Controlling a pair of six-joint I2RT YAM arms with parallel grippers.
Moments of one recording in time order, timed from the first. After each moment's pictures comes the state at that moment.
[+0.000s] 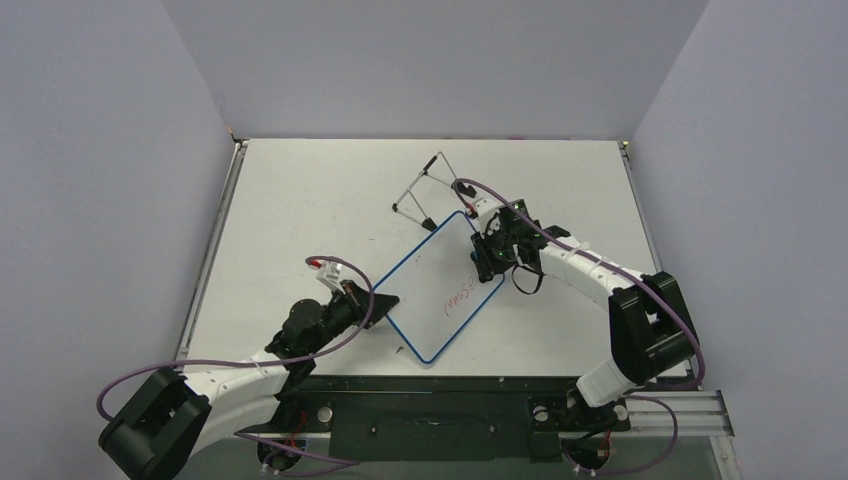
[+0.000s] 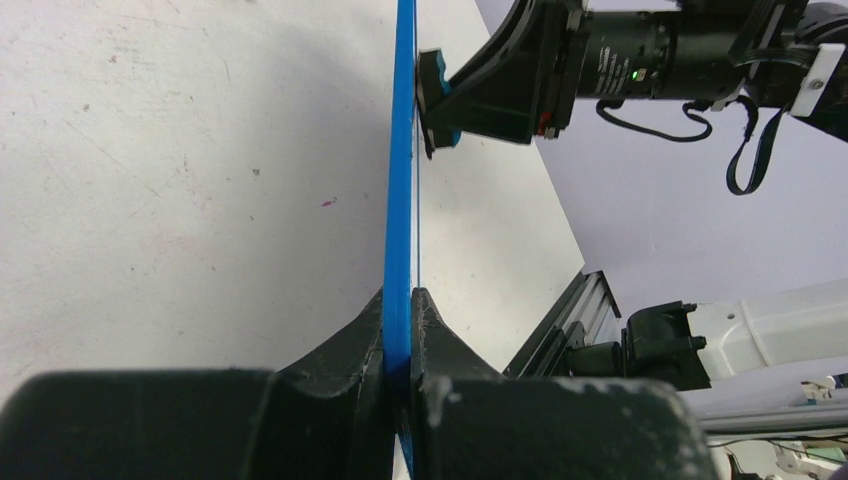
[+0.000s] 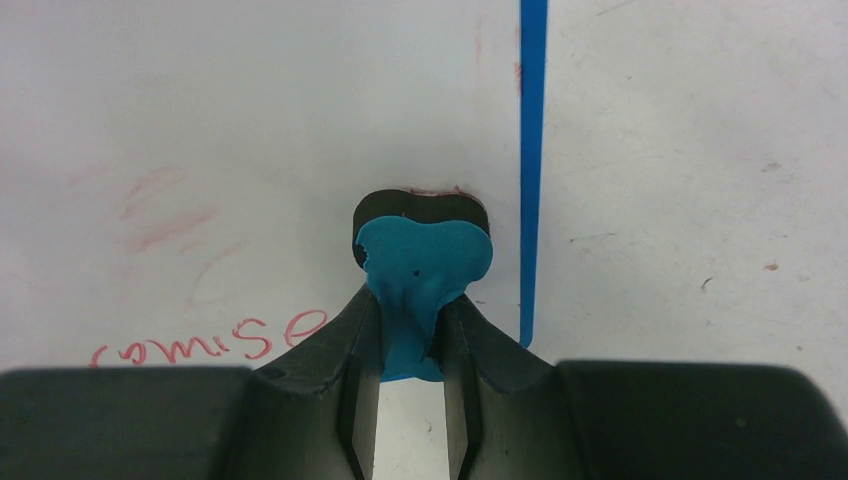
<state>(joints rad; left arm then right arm) -0.66 0.98 0.06 0.85 0.15 -0.90 0.44 1.54 0.96 -0.36 -0.22 -0.13</state>
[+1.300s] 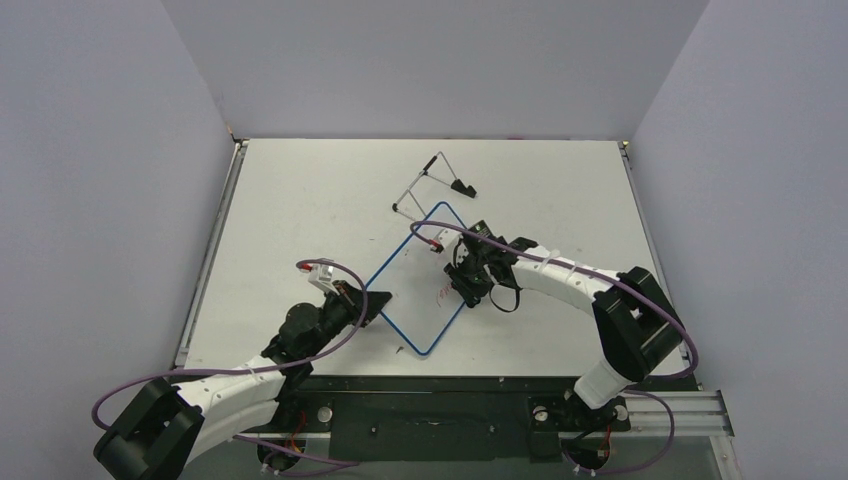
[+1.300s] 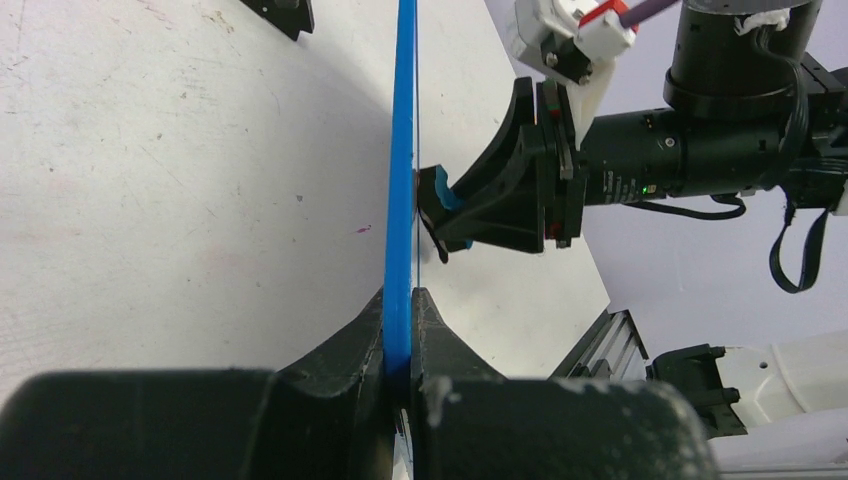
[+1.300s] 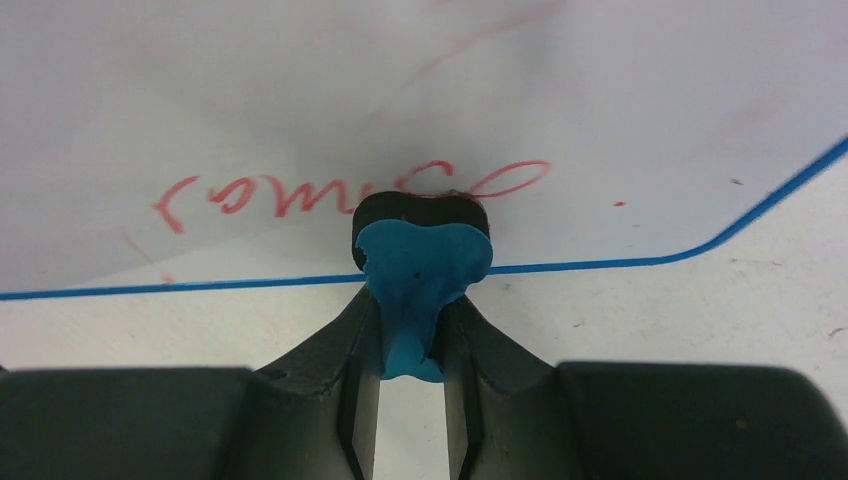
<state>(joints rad) -0.66 0.91 0.03 0.81 0.05 -0.89 0.67 1.59 0.97 -0.48 -0.13 -0.25</state>
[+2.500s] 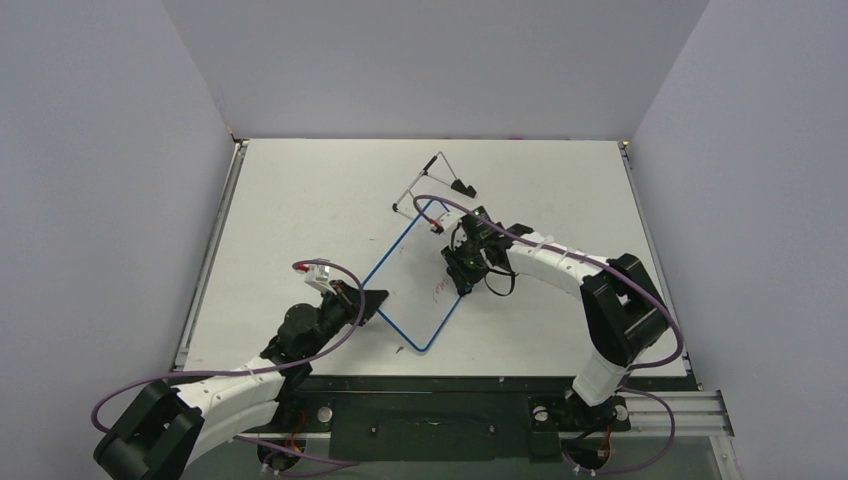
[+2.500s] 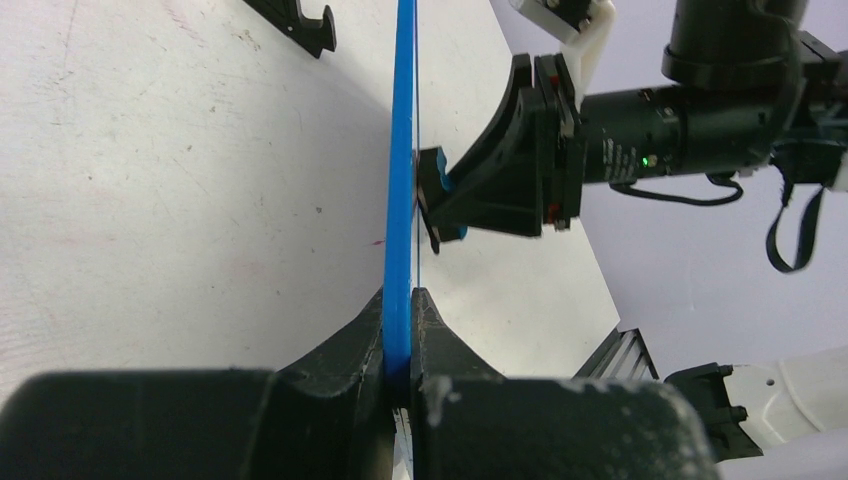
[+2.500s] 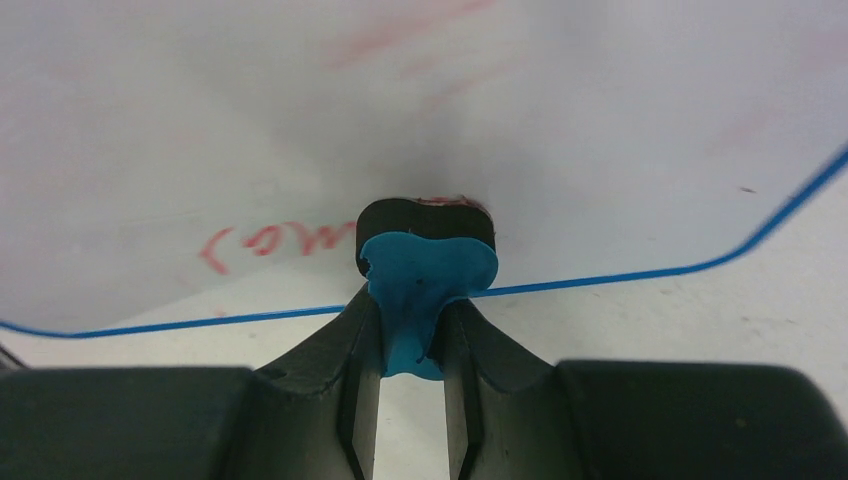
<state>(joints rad) -0.65 0.90 0.02 0.81 0.02 -0.89 0.62 1.69 1.08 -0.45 -0.19 -0.14</state>
